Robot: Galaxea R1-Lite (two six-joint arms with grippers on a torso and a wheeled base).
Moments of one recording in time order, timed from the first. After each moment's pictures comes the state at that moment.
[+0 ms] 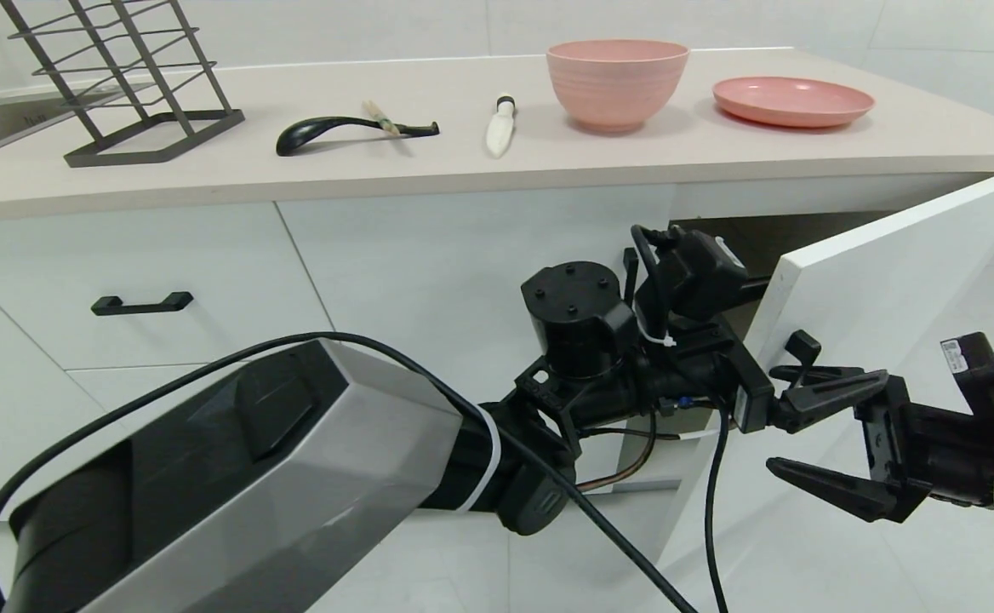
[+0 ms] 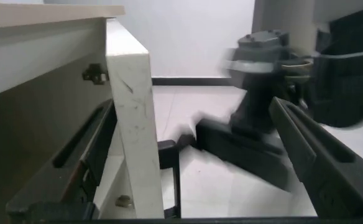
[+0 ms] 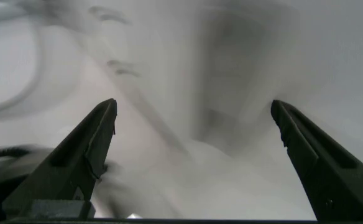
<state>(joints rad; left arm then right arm) -0.90 2.32 -1.48 -1.17 -0.62 0.00 -0.01 1.77 -0.27 -1.50 1.03 -0.20</state>
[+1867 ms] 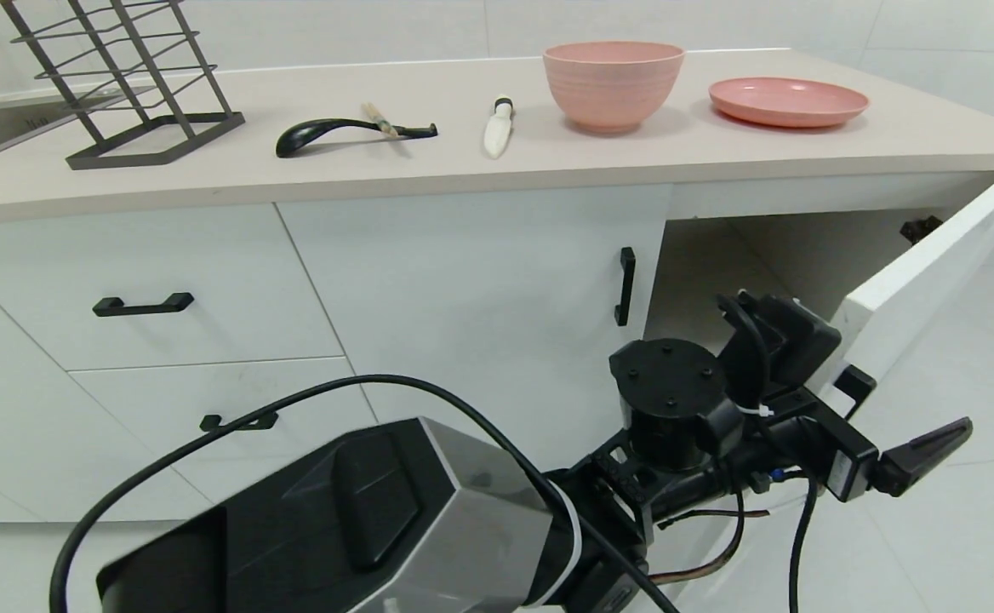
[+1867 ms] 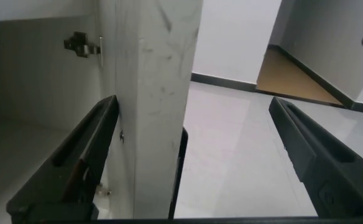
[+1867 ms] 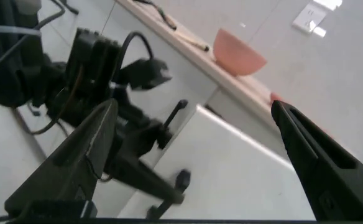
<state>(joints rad) -1.03 2.41 -1.50 -1.19 -0.31 -0.08 -0.18 0.94 -0.04 -1.51 0.96 -0.24</state>
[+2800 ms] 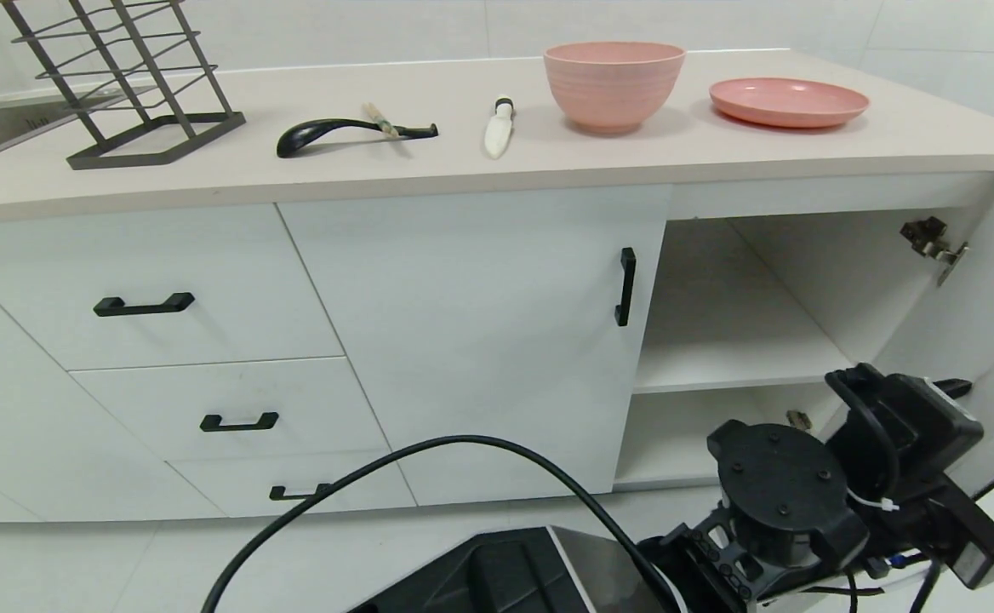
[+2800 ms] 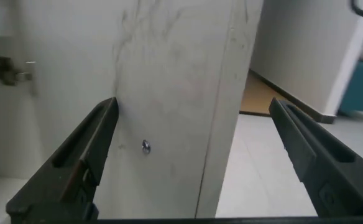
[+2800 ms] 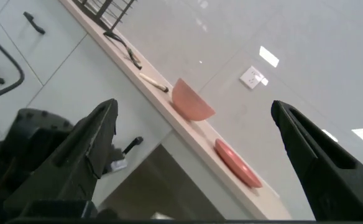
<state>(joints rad) -1.17 2.61 -1.76 -1.26 -0.31 -0.08 -0.20 0.76 -0.14 -1.51 0.92 -0.25</state>
